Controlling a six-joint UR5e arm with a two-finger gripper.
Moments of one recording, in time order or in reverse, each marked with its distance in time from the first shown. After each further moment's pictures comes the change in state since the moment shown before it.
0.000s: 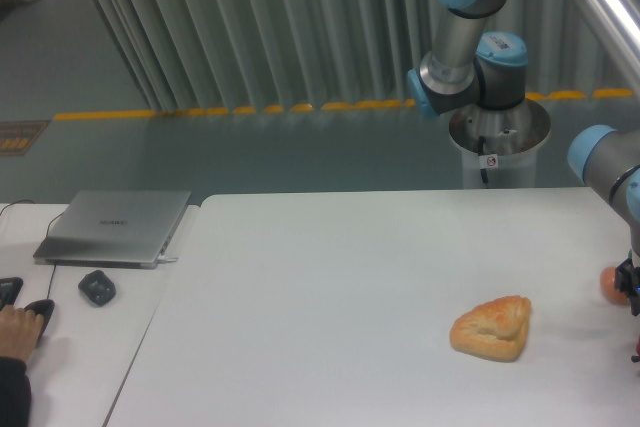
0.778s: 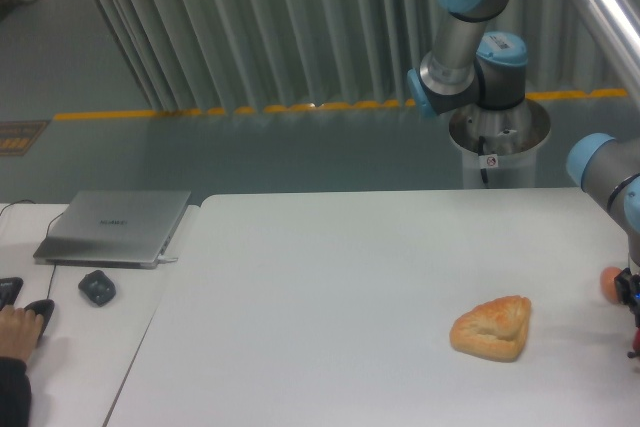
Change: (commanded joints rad) arm -0.002 0.005 -0.009 0.000 -0.005 -0.002
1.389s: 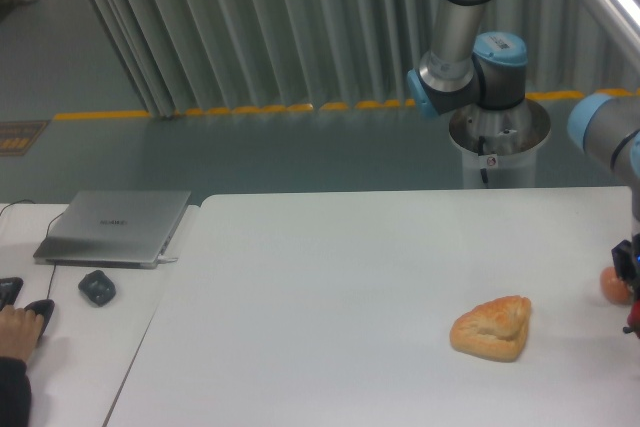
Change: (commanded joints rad) arm 0.075 0.110 0.058 -0.061 -0.095 -0.003
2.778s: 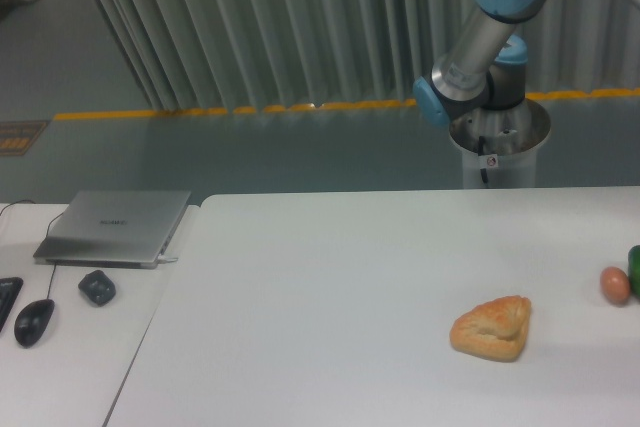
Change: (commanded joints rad) arm 0.147 -0.163 0.048 0.242 0.040 0.005
